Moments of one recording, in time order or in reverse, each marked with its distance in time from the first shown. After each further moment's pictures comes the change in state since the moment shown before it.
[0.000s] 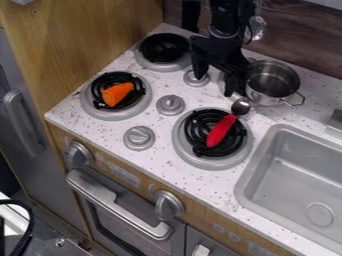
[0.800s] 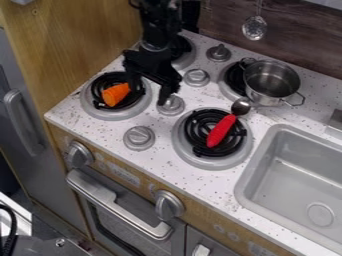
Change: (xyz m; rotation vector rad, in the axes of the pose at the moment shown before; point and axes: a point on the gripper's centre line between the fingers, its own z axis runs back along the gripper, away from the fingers) arm -0.062 0.096 -0.033 0.106 0.122 0.171
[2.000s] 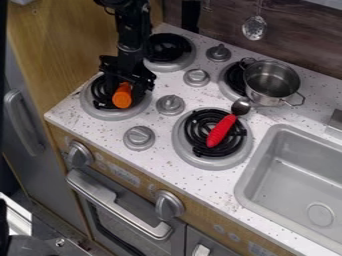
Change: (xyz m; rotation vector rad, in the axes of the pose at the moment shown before) arm 0.008 0.044 -0.052 -0.002 0.131 0.106
